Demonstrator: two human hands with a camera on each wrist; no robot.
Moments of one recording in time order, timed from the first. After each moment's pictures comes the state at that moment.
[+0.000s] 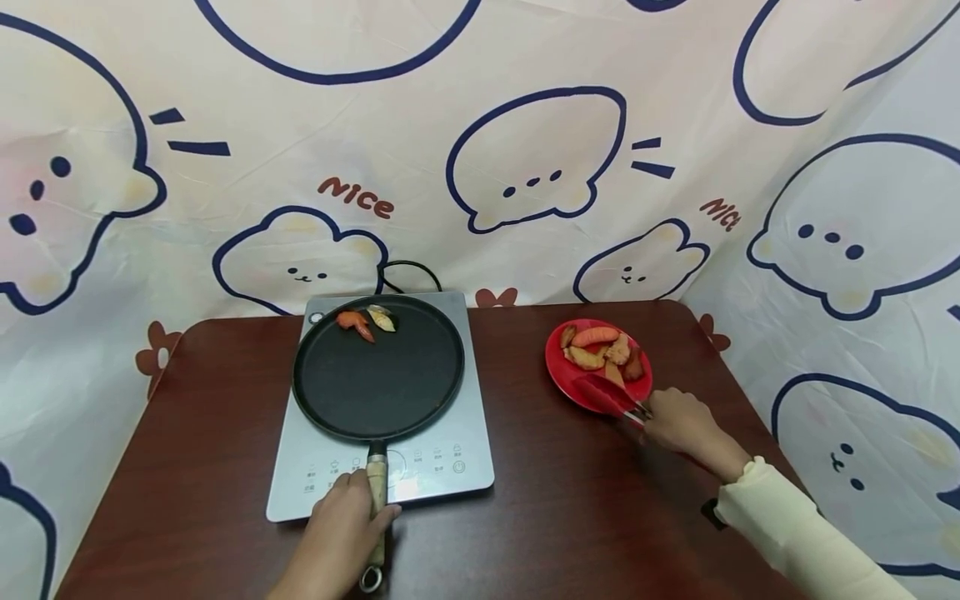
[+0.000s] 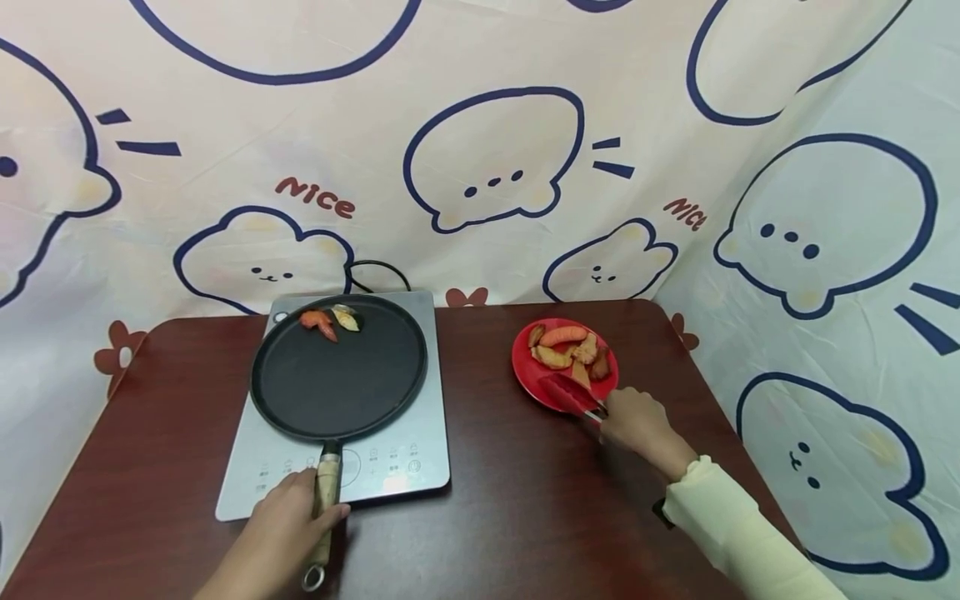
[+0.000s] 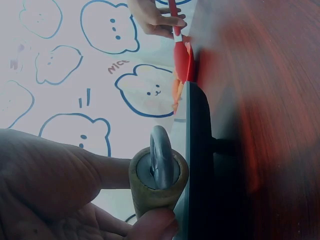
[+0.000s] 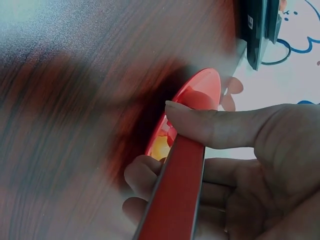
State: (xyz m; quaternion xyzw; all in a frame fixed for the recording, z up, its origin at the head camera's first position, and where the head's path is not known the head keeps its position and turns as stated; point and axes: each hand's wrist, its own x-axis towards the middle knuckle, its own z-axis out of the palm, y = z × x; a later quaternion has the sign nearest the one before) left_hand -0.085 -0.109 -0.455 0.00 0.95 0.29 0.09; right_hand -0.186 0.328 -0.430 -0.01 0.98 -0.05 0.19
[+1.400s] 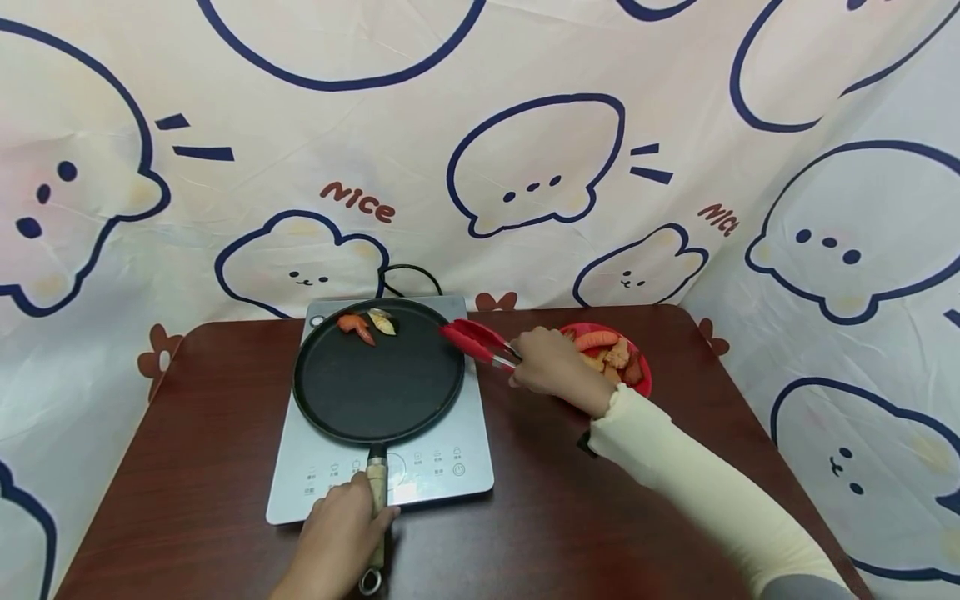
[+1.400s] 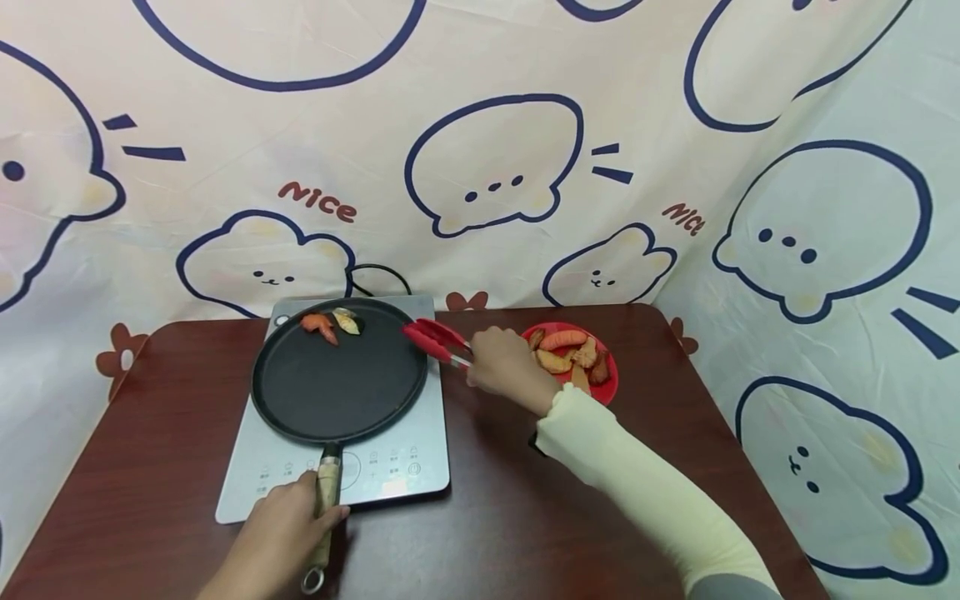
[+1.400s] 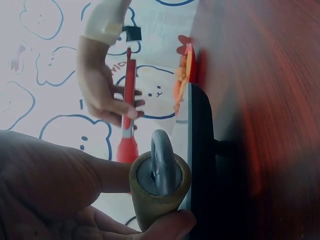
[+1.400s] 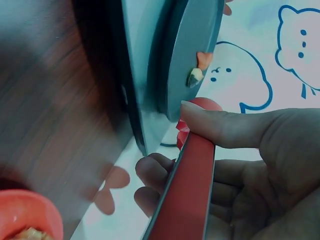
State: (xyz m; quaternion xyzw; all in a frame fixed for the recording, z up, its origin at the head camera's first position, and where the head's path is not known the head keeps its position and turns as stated) left_hand -0.085 -0.106 -0.450 -0.02 0.96 0.26 0.10; right_hand -0.256 0.155 -0.385 -0.14 0.98 -0.07 0.14
